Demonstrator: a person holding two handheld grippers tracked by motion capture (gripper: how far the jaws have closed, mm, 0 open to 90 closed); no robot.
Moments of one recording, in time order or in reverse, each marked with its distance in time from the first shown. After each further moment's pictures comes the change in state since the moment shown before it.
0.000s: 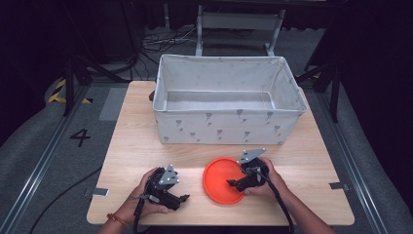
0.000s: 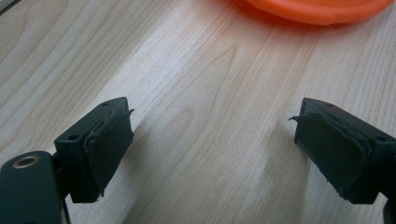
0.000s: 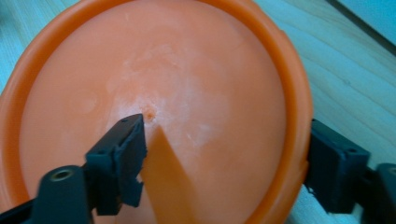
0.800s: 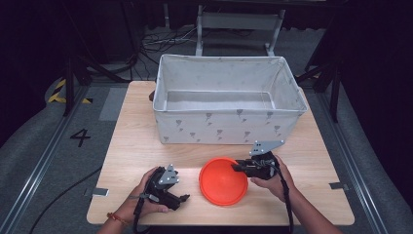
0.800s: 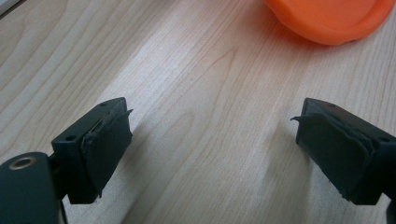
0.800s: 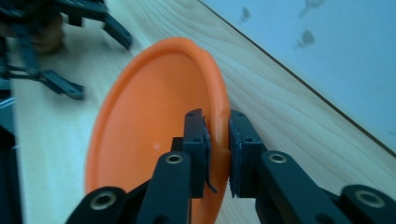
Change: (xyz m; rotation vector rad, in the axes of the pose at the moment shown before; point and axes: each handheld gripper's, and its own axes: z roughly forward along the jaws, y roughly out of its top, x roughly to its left) left arm 0.003 -0.001 0.001 -0.011 -0.013 0.015; right arm -0.002 0.019 -0.050 -0.205 0.086 0.027
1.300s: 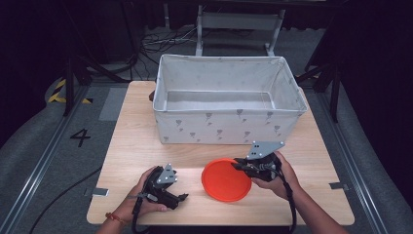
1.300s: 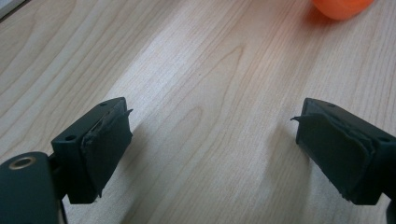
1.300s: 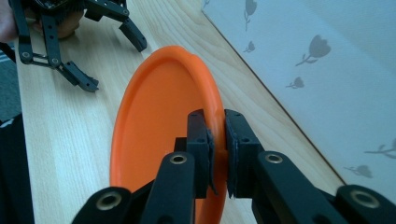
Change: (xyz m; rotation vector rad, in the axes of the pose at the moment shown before) left arm 0.004 -0.003 -0.002 -0.005 0.006 -0.010; right arm 0.025 0.026 -0.022 0.029 -0.088 -0.191
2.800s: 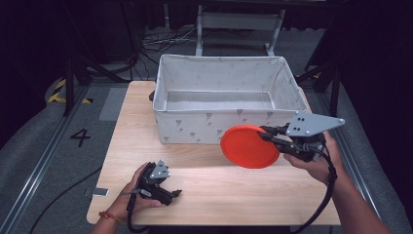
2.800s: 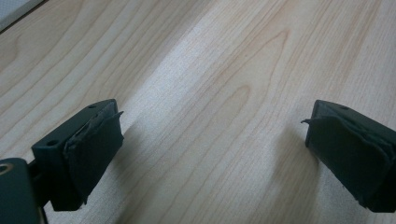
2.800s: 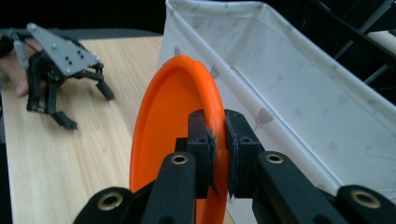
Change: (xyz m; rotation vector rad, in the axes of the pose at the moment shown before) left arm 0.018 -0.008 -0.007 0.012 0.041 -0.044; right arm -0.017 0.067 -0.119 -0.168 -0.179 -0.125
